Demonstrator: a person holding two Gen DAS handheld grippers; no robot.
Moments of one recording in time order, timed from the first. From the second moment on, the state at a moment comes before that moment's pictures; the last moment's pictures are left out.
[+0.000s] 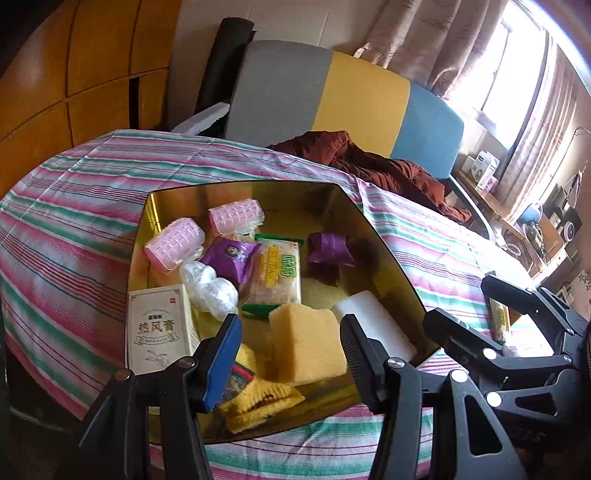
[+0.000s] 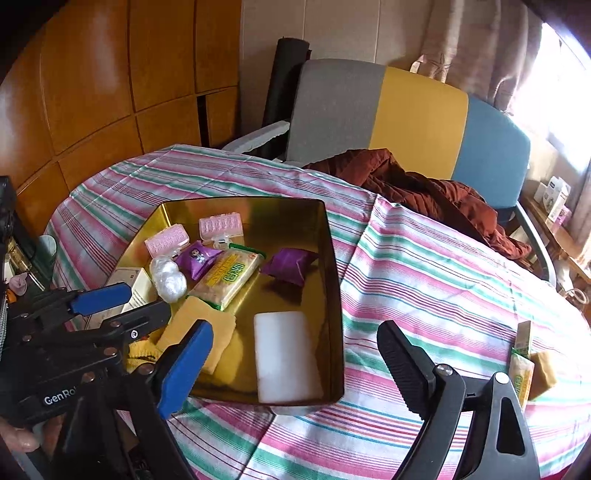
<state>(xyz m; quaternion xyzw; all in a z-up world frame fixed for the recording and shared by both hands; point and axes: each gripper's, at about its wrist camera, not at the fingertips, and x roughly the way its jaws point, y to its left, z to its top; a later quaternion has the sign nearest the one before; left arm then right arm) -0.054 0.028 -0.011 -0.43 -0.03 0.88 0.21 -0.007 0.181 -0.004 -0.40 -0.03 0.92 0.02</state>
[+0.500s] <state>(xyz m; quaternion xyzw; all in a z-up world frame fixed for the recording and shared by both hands) -0.042 0.057 -0.016 -0.44 -0.01 0.87 0.24 0.007 0.230 -0.018 -0.41 0.00 0.91 0.08</state>
